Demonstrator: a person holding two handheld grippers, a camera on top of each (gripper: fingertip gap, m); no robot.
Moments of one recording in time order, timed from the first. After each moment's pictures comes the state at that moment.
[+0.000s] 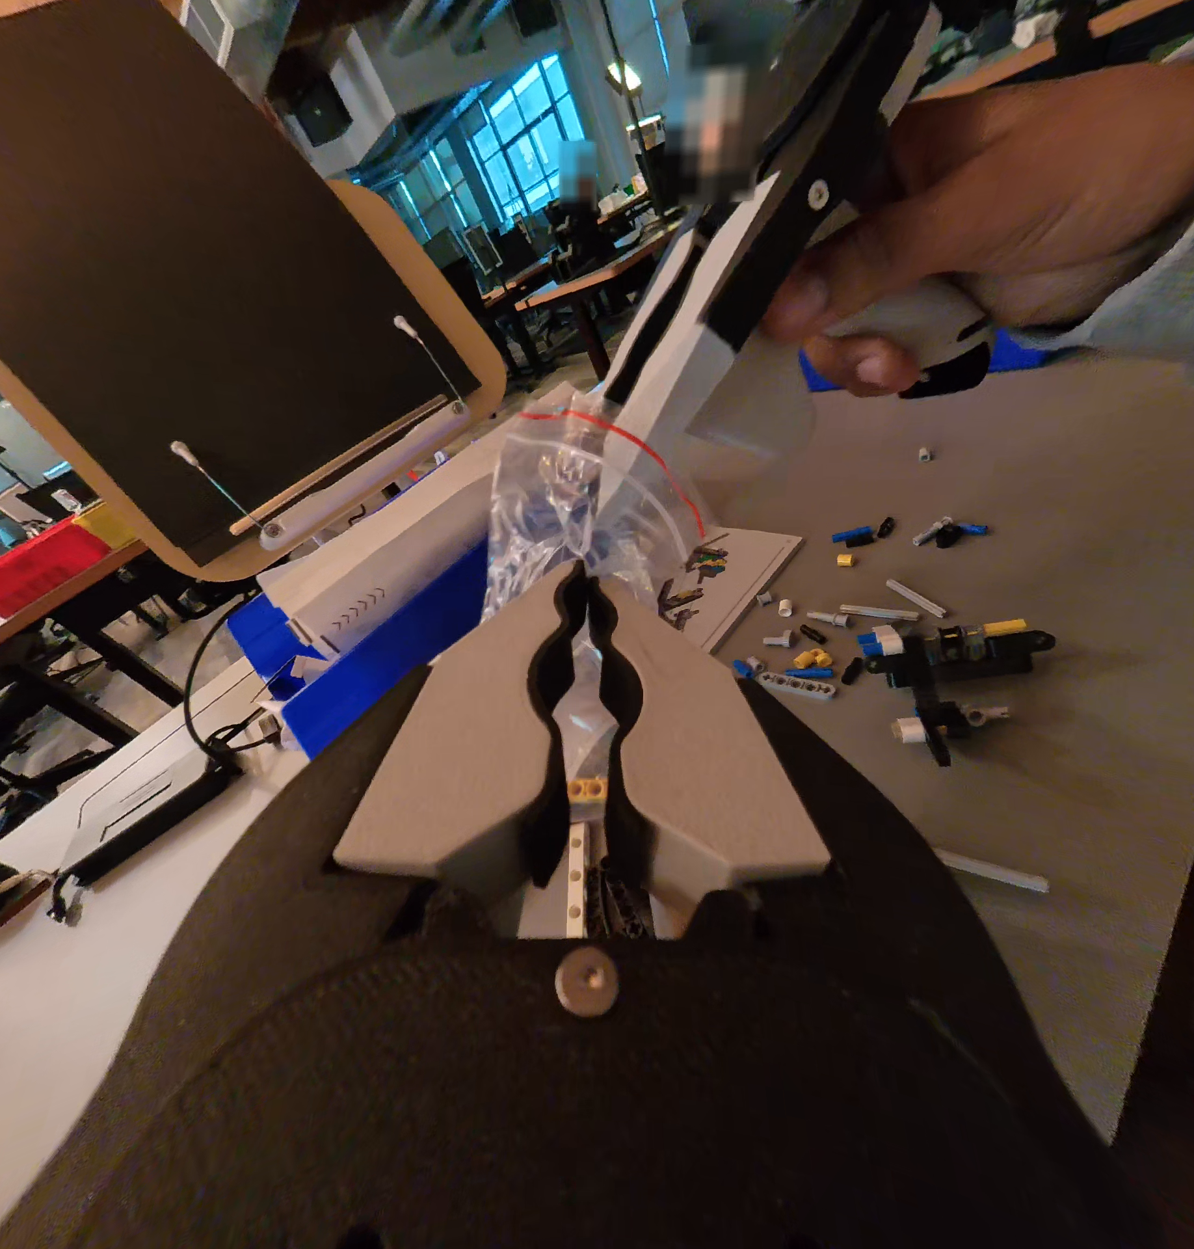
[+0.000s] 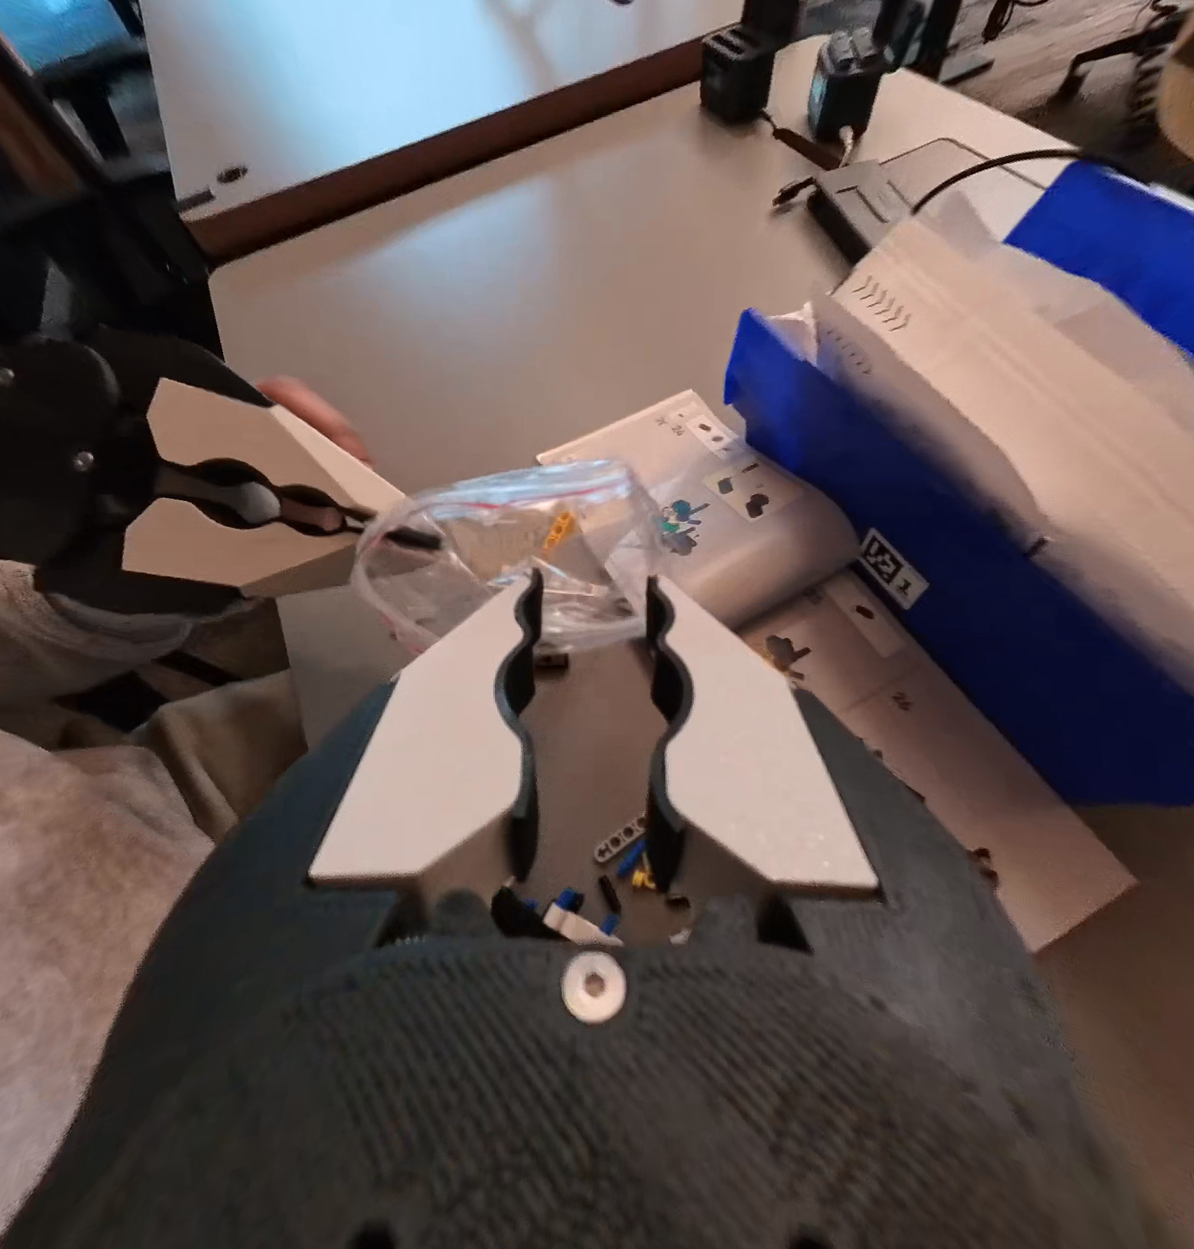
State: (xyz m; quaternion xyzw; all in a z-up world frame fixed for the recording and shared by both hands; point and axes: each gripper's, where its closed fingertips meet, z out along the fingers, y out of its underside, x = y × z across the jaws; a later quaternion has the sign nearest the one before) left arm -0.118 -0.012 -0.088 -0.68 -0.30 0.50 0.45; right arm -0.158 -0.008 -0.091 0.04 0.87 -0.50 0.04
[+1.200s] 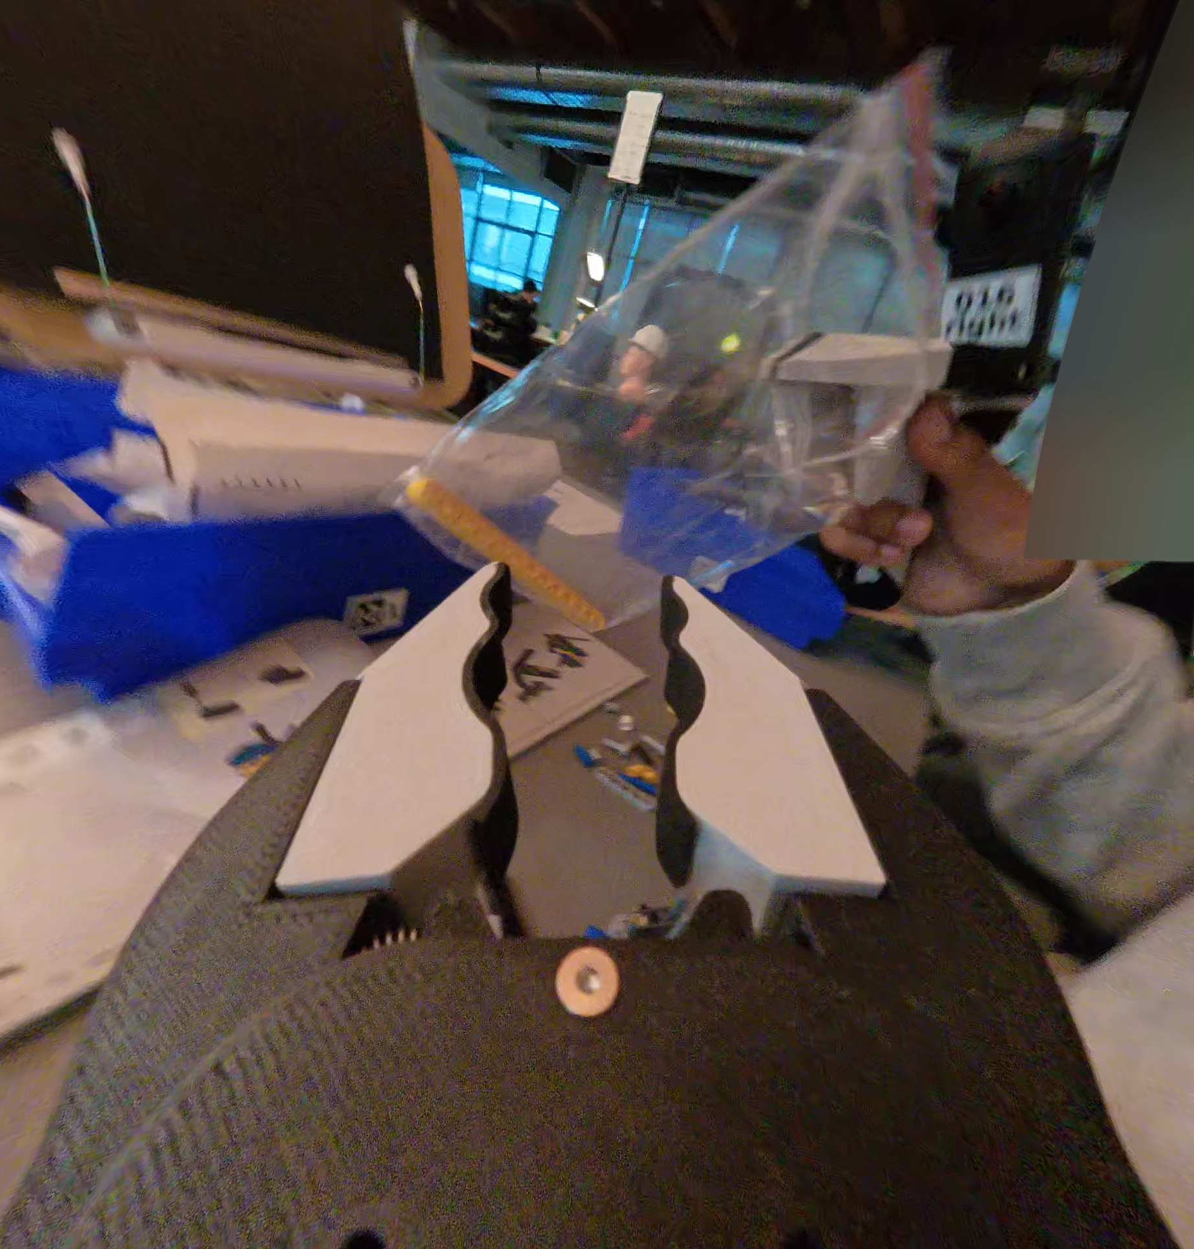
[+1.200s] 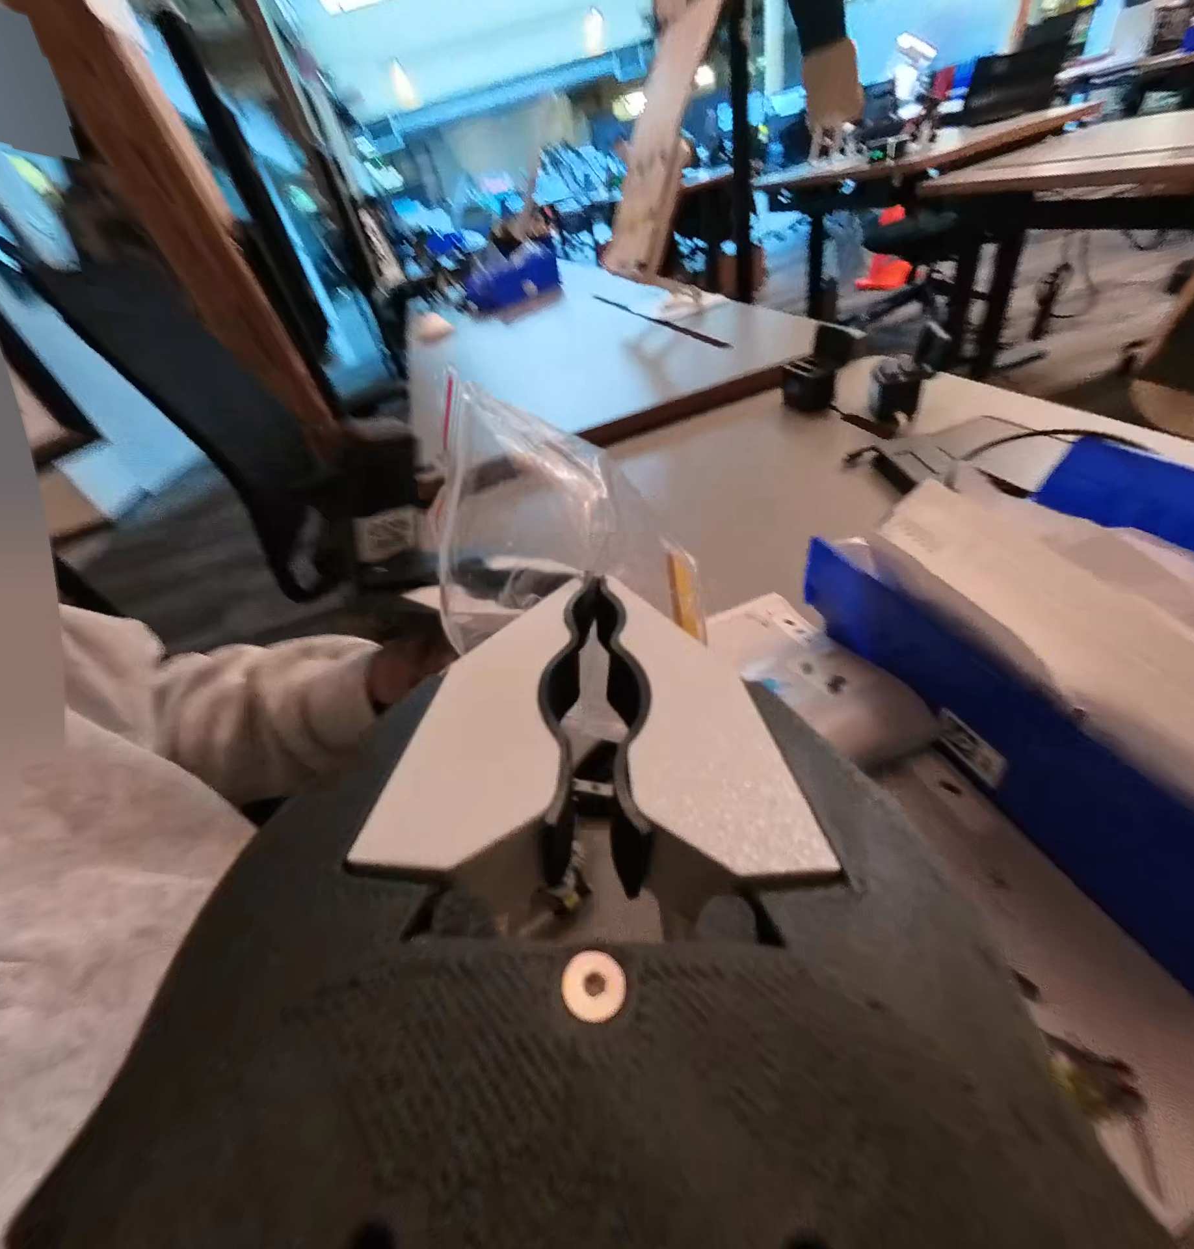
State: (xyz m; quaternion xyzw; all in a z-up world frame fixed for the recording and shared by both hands) left arm -0.119 -0.043 -0.076 -0.51 -0.44 0.28 0.68; right arm -0.140 0.007 -0.008 0.02 0.75 -0.65 0.12
